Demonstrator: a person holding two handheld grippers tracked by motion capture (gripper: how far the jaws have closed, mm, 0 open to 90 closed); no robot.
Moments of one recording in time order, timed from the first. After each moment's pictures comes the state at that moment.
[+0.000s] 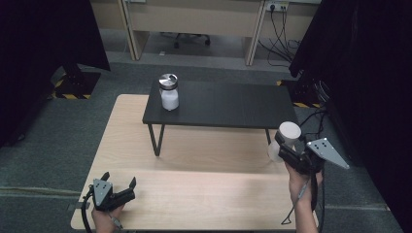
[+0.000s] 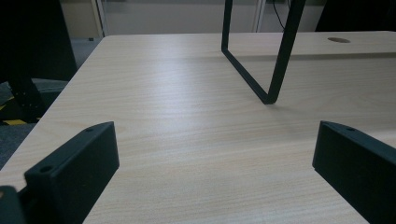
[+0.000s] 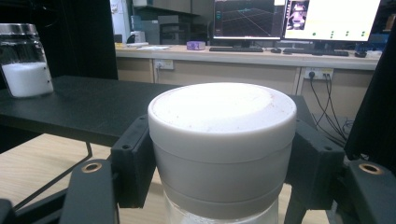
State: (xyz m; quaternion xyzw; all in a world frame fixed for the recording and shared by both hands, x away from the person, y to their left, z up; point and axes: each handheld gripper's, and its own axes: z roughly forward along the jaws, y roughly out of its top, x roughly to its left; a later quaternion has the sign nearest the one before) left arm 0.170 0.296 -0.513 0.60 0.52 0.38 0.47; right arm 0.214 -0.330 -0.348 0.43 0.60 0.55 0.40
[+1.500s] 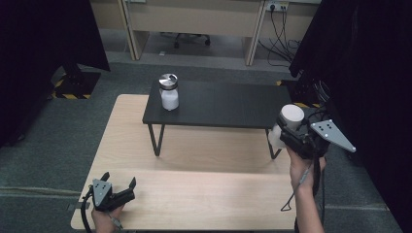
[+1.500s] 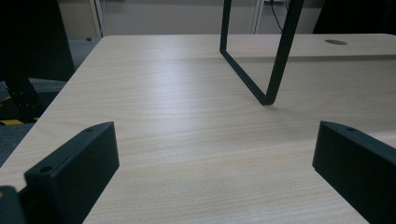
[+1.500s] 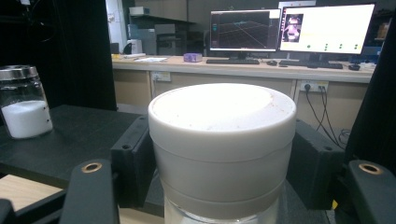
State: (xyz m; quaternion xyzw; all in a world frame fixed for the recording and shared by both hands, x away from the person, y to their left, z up) left arm 0.169 0.299 -0.513 0.60 0.52 0.38 0.48; right arm 0.229 -0.318 -0.304 0.43 0.58 0.56 0.41
